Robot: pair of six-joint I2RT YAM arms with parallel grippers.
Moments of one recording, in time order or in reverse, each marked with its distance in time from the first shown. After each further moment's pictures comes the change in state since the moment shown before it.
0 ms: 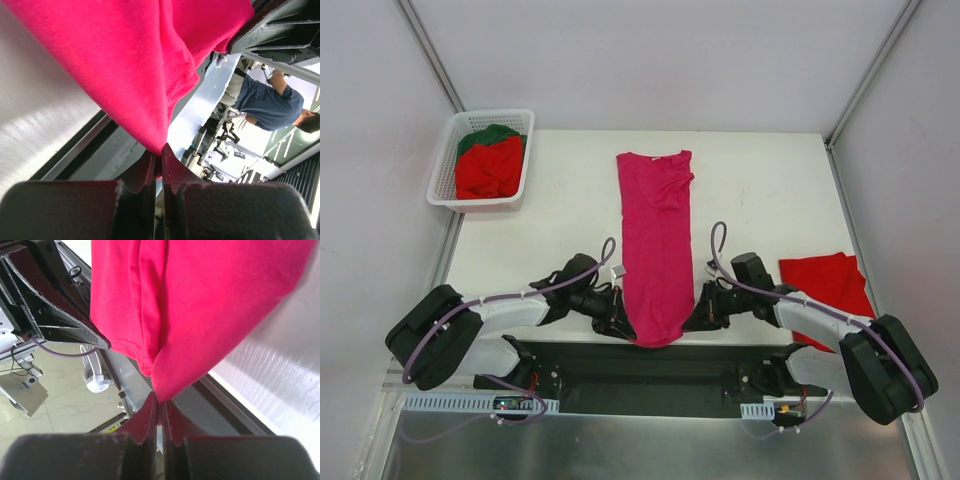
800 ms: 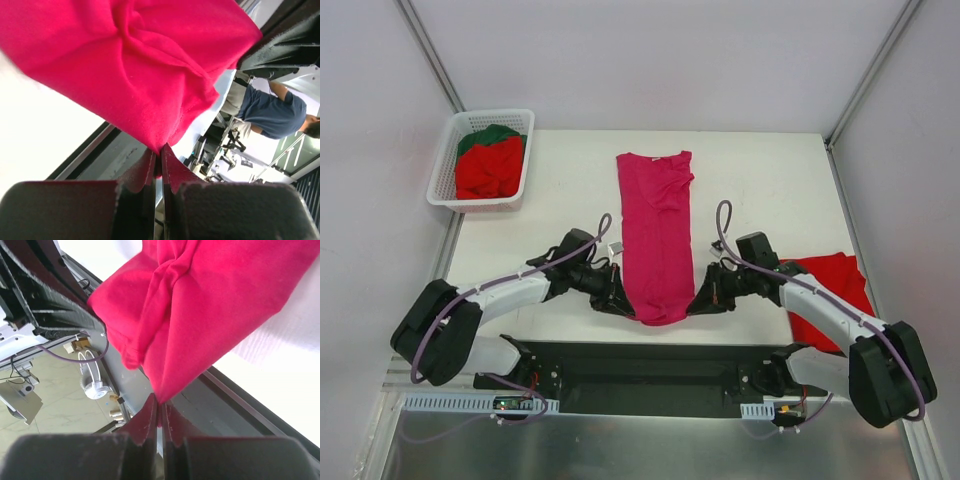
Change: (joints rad) left arm 0.116 0.030 0.193 -0.235 0.034 0.155; right arm -0.060 -0.023 0.222 -0.329 0.027 -0.136
